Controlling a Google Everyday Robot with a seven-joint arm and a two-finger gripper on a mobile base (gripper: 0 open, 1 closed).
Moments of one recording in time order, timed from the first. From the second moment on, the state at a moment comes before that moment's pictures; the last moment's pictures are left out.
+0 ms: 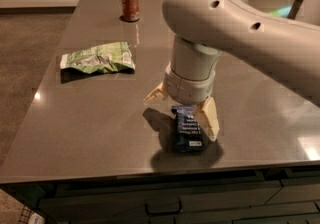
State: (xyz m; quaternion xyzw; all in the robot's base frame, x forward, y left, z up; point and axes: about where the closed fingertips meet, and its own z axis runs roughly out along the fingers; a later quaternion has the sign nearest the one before) arm 0.451 -0.049 0.831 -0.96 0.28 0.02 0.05
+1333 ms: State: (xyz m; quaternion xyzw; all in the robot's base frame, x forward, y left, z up) arm 0.456 -0.058 0.836 -0.96 0.27 0.02 0.04
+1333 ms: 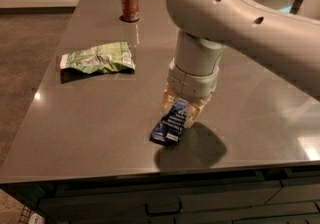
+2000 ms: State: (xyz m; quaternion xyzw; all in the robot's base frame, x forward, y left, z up) arm 0.454 -0.065 0.865 -0.95 0.30 0.03 0.07
